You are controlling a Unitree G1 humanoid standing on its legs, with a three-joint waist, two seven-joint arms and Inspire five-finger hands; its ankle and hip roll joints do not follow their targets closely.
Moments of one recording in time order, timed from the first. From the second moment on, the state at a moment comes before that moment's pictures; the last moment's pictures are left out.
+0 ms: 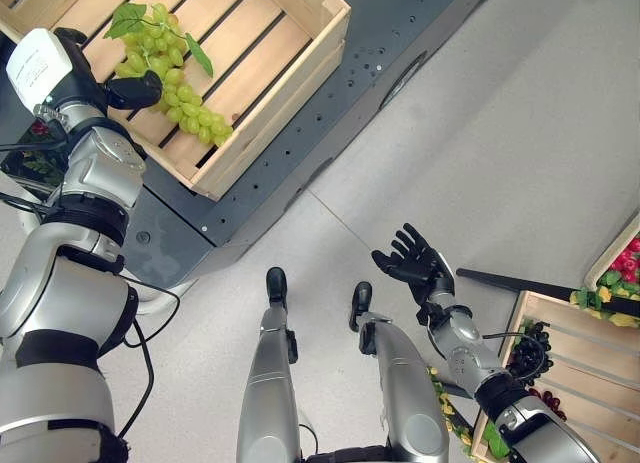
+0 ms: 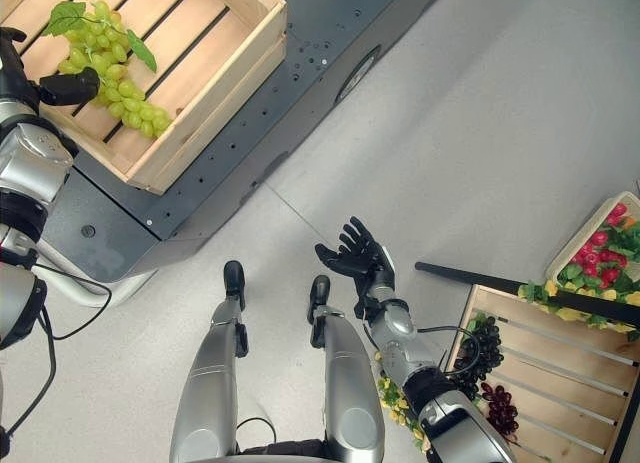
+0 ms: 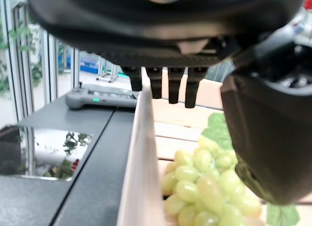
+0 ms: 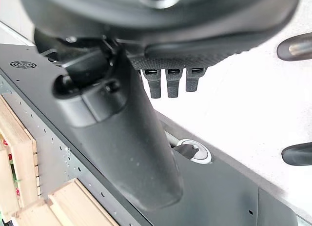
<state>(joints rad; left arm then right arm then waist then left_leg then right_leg) -1.26 0.83 -0.61 1.09 -0.06 0.24 0.51 -0.37 -0.30 0.46 0.62 0.92 -0.29 -0.05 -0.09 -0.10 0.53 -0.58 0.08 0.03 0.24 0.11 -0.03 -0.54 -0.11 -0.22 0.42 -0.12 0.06</state>
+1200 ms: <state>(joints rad) -1.26 1.00 -0.97 0.85 0.89 0.22 0.61 -0.36 -0.27 0.48 0.66 0.95 -0.29 -0.02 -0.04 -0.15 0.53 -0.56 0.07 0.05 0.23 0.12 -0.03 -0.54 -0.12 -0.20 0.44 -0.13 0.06</state>
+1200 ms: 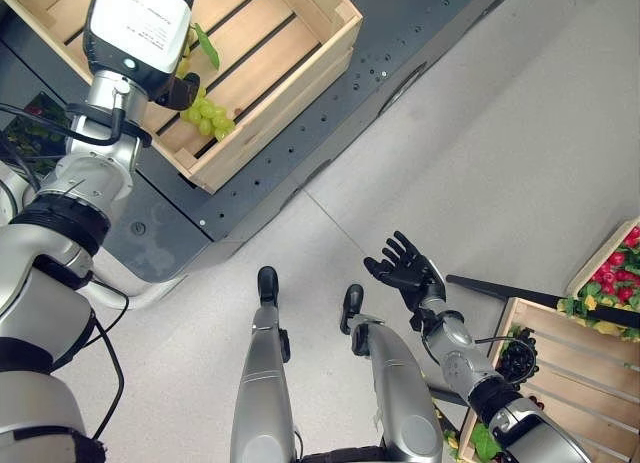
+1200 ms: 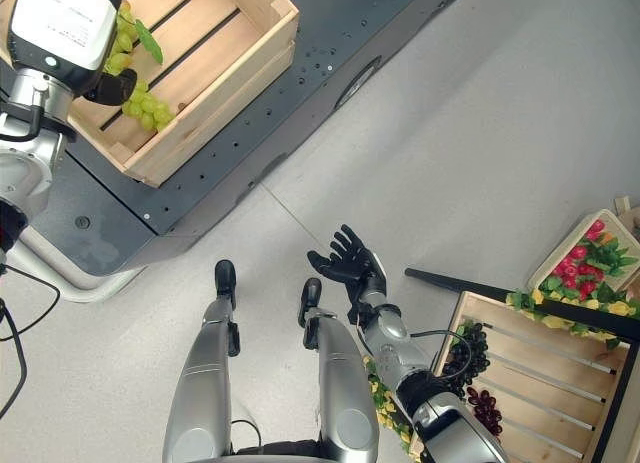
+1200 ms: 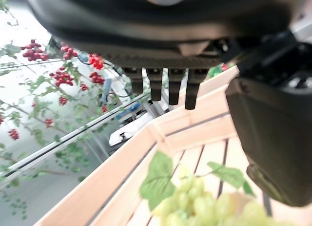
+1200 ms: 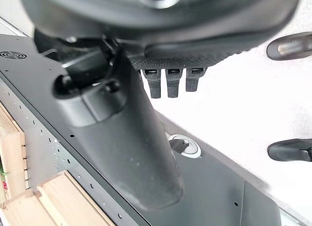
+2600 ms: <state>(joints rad) -1.41 1.08 -1.13 0.91 1.14 -0.26 0.38 -0.35 -0.35 0.44 0.65 0.95 -0.28 0.03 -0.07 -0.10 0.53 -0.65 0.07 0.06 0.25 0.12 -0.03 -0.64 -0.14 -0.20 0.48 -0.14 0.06</state>
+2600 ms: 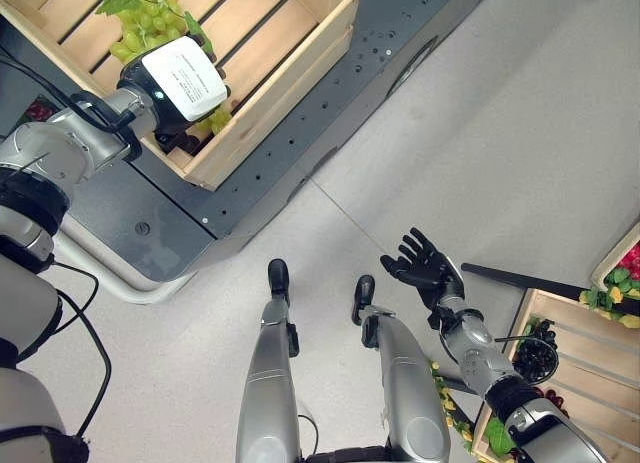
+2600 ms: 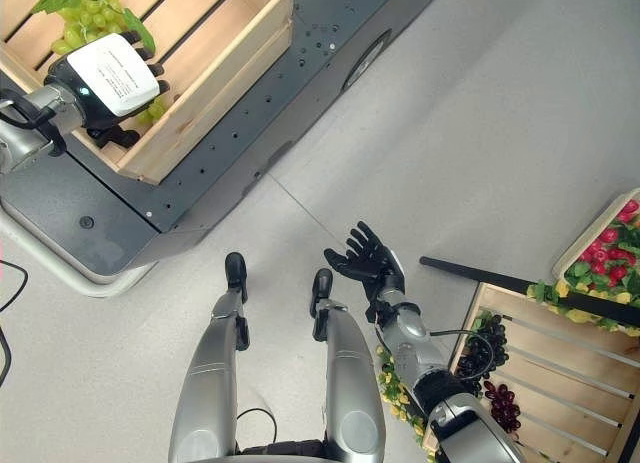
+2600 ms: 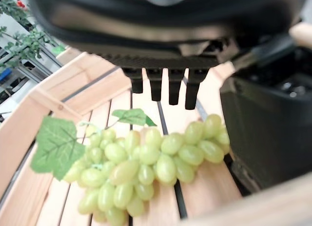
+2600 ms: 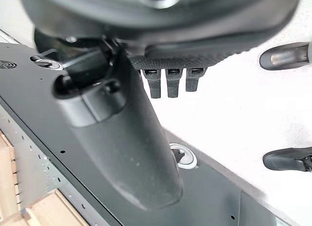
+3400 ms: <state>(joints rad) -1.43 1.06 -1.11 0.87 1.15 -0.08 0.29 -0.36 -0.36 0.41 0.53 1.03 -0.33 0.03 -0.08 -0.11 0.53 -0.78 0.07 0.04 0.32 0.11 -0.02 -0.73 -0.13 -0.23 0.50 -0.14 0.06</state>
